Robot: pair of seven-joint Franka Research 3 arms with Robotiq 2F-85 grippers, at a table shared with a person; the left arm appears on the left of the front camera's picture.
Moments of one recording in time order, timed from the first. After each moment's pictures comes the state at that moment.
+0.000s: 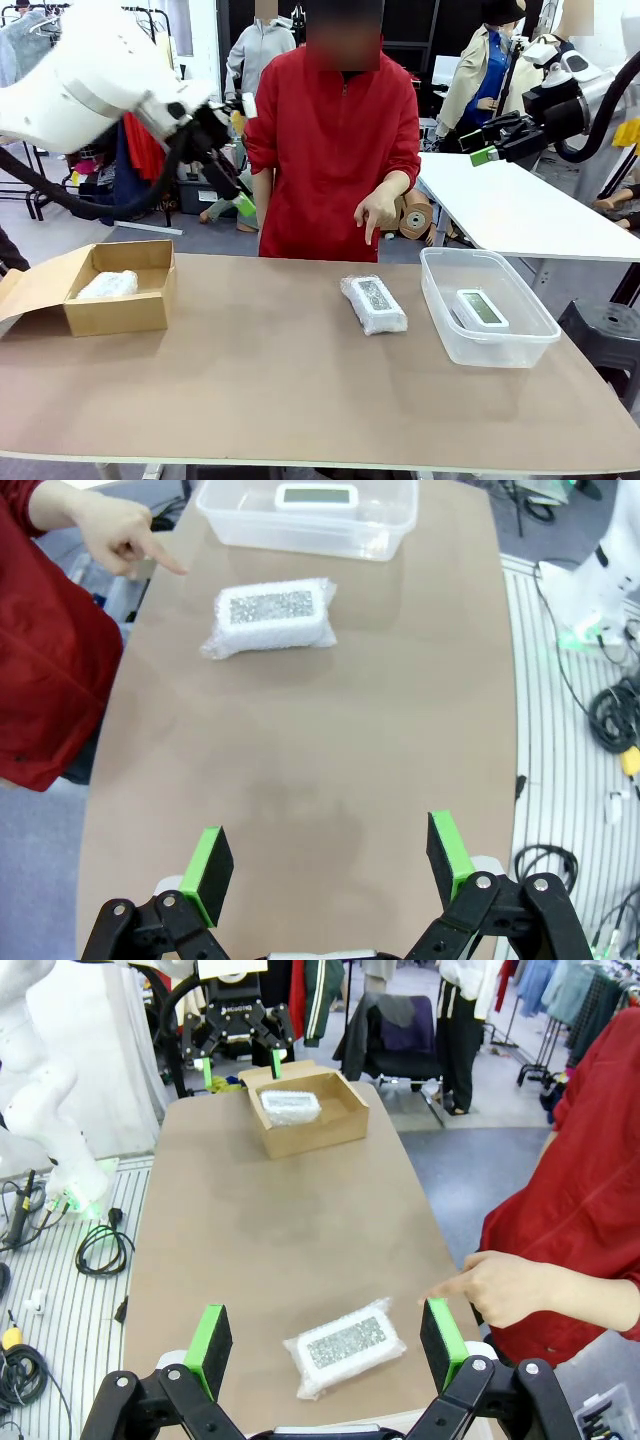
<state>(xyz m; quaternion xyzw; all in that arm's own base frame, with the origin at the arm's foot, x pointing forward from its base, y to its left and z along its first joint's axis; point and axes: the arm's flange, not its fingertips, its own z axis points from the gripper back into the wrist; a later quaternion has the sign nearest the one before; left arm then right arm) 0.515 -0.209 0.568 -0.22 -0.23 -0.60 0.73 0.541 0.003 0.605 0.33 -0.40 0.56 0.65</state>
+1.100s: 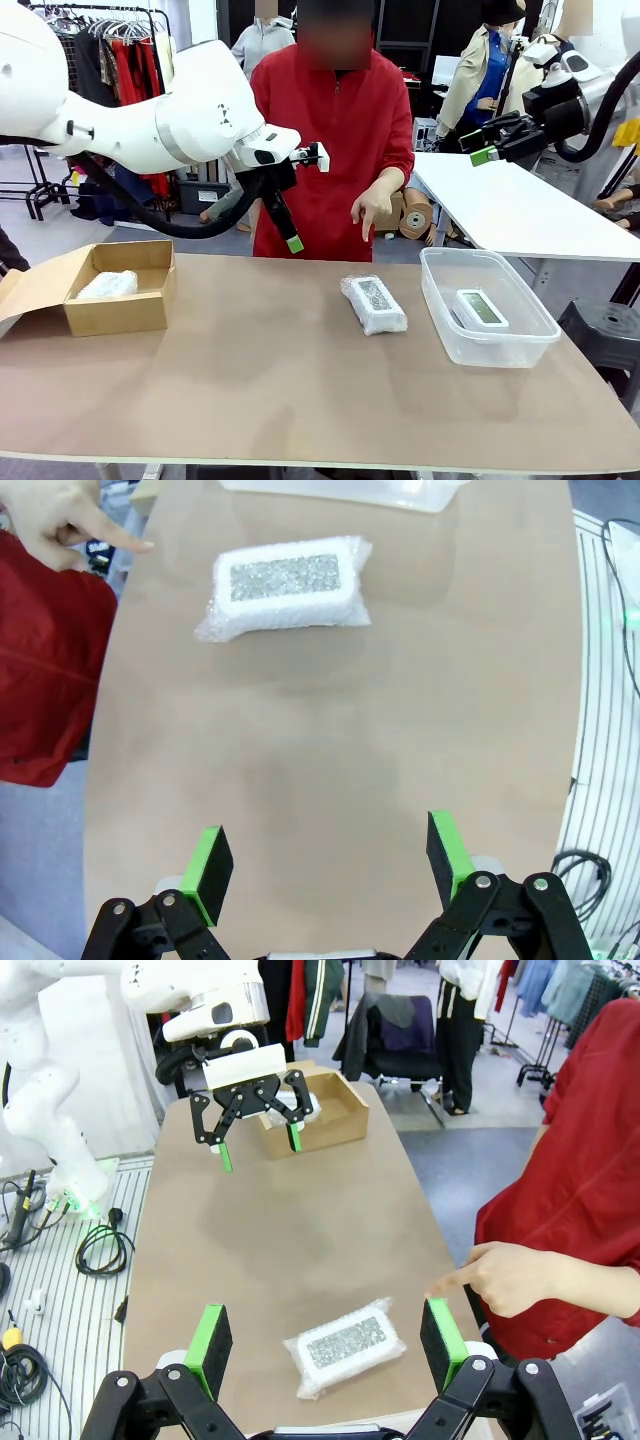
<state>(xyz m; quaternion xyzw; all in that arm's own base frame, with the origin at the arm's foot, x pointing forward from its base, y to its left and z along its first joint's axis) 0.522 -0.310 0.517 -0.12 -0.19 -0.62 0.76 0.540 0.003 0.605 0.33 -0.40 0.56 0.65</state>
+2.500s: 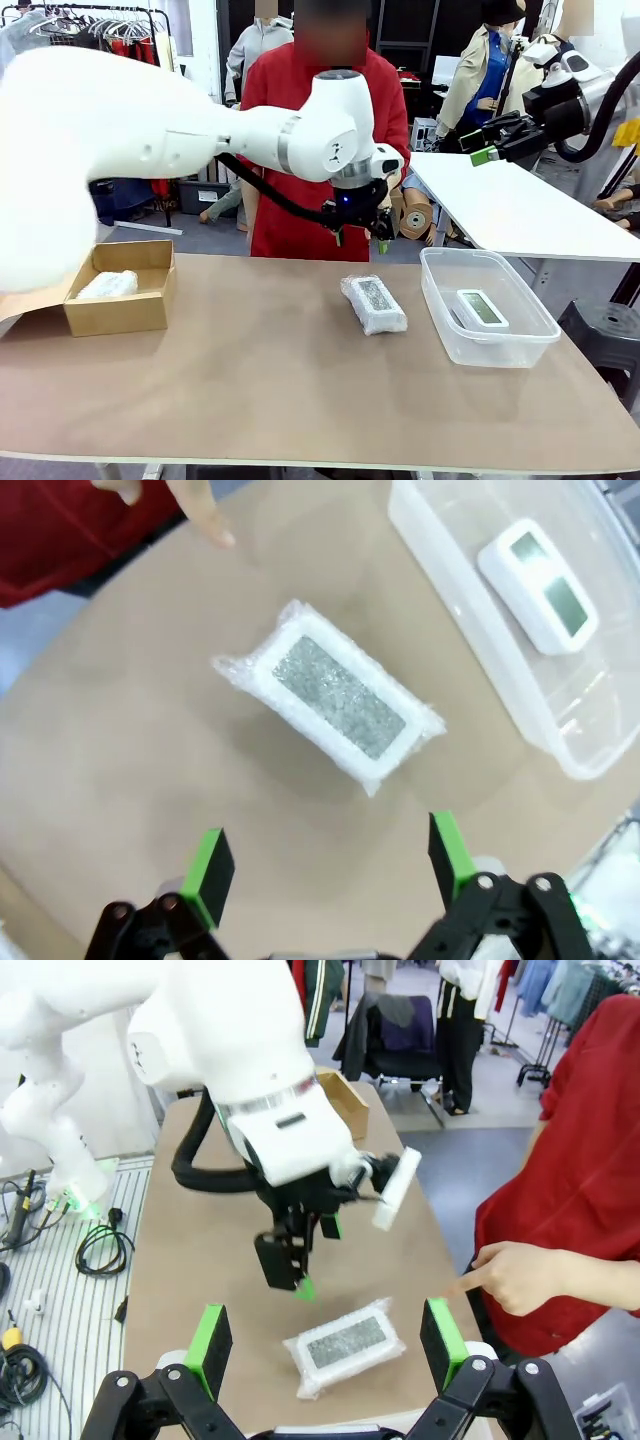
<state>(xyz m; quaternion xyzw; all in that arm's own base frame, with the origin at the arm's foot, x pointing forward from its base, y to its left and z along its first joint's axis) 0.566 -0.482 0.480 -0.09 -0.13 -0.26 0.95 0.540 0.003 0.605 0.33 -0.40 0.56 0.65</state>
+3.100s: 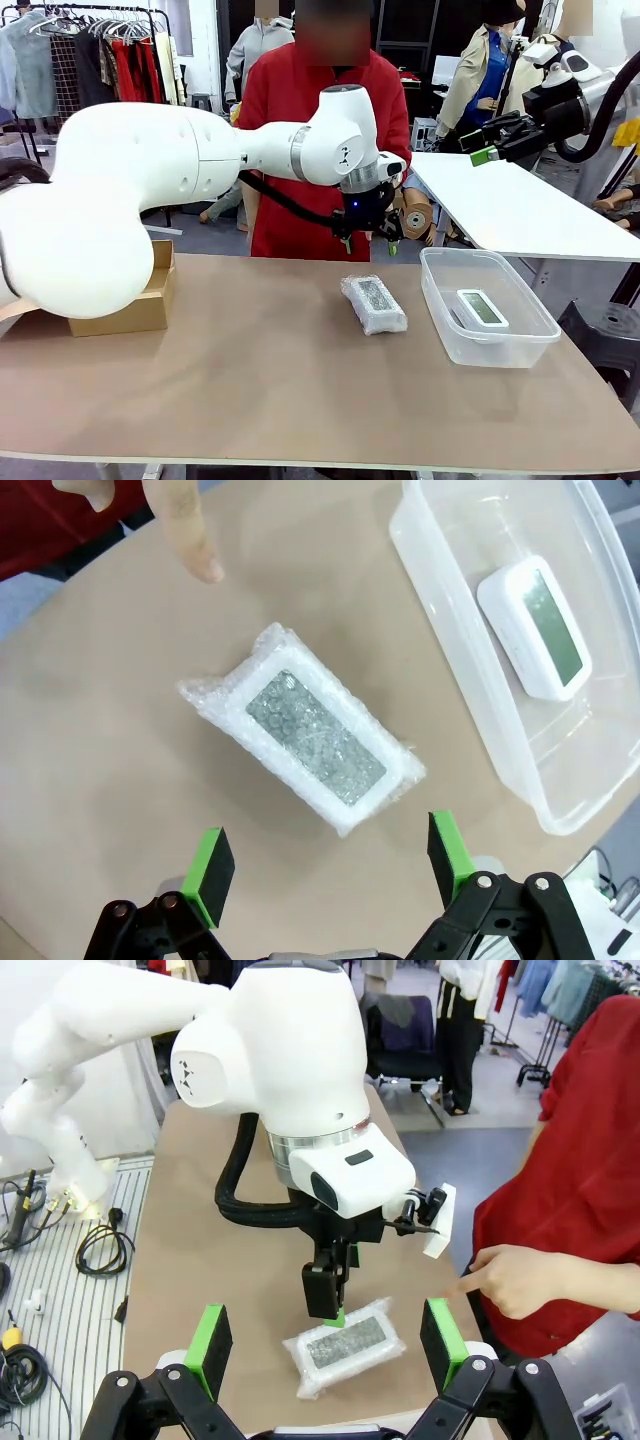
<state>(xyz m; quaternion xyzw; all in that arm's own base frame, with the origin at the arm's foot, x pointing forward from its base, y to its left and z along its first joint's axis) 0.600 -0.499 0.458 -0.12 -0.10 -0.22 0.96 0.540 0.003 0.605 0.33 -0.40 0.56 0.65</state>
